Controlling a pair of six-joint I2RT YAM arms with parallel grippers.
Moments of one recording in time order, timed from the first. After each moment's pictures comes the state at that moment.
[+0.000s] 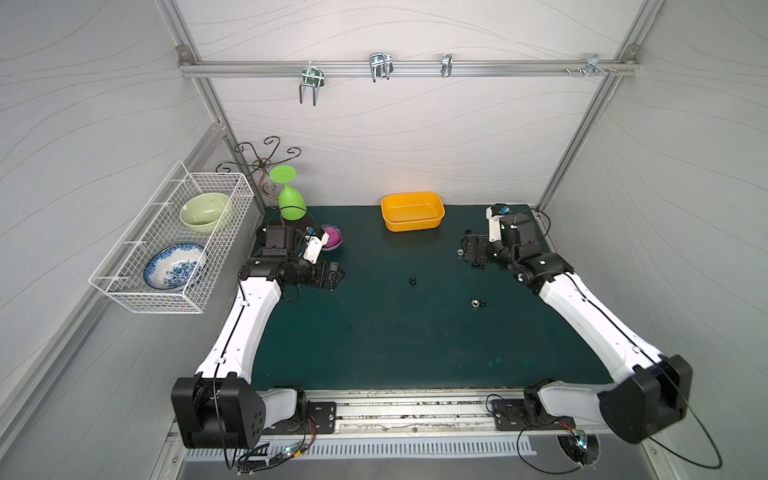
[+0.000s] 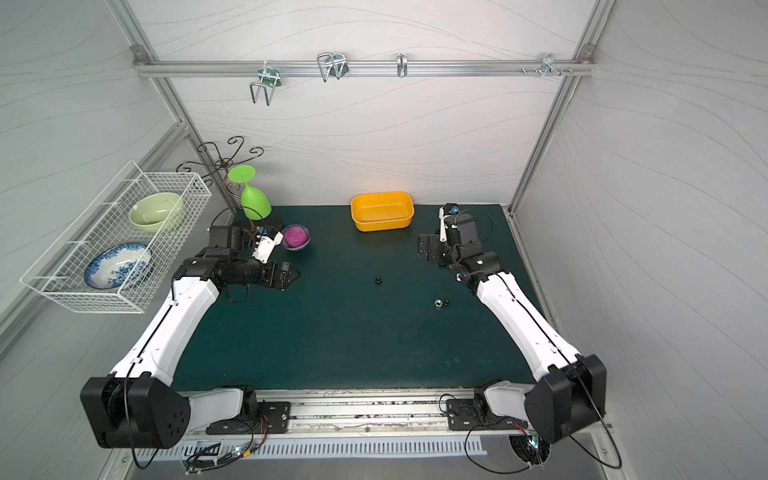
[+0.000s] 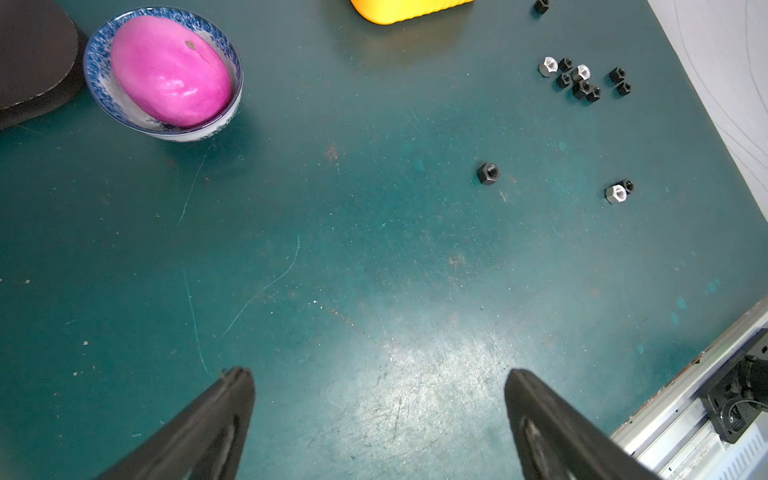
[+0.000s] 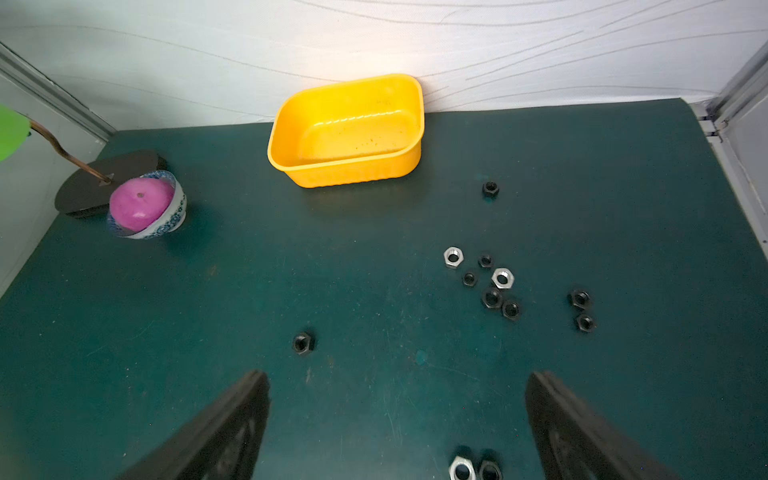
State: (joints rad) left arm 0.01 1.26 1.14 -0.87 0.43 0.17; right arm 0.41 1.33 1.19 -0.47 0.06 0.24
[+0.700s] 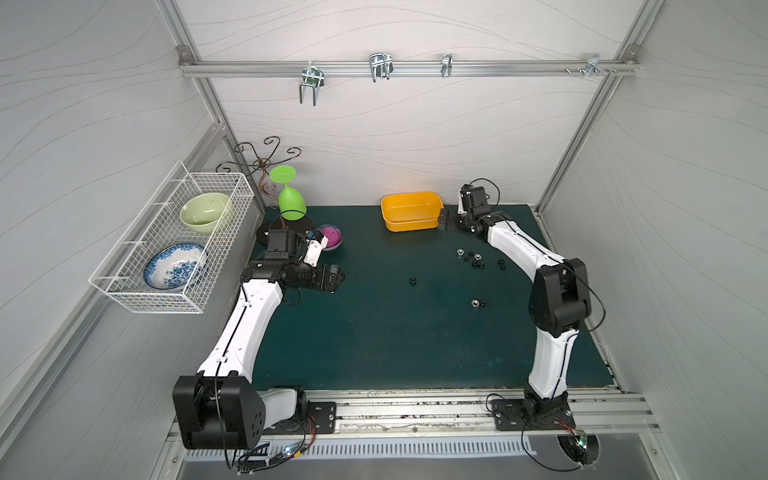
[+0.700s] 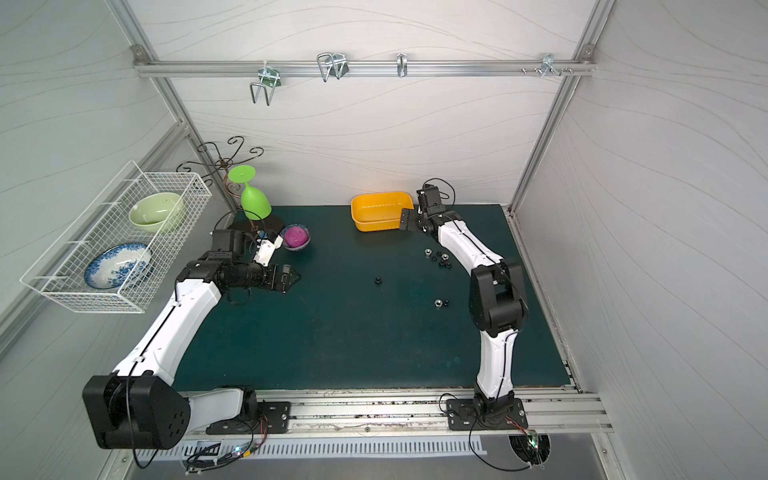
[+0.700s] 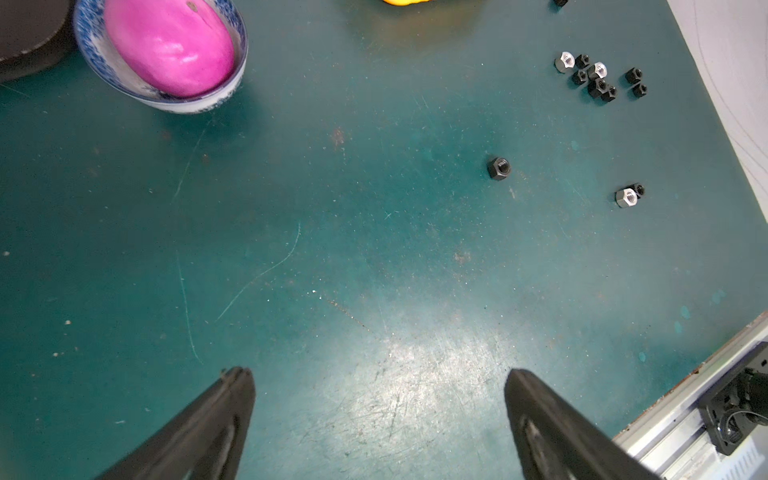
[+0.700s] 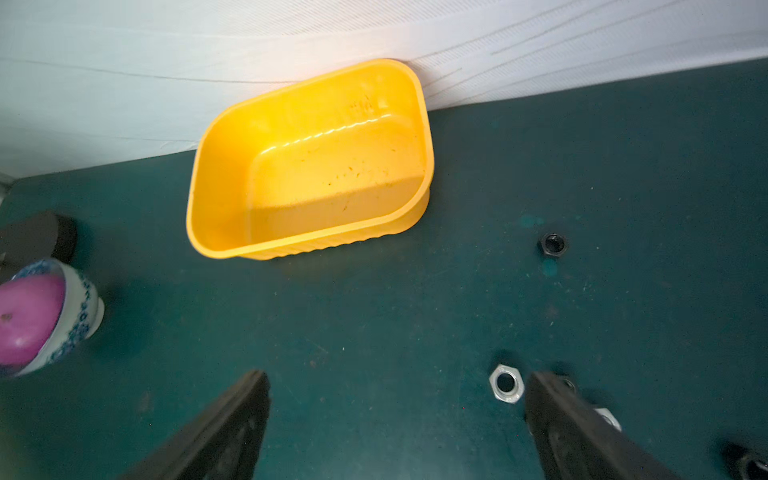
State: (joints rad) left arm 0.01 1.25 1.09 -0.84 0.42 0.12; right arm 0.37 2.03 1.75 -0.45 0.05 0.39
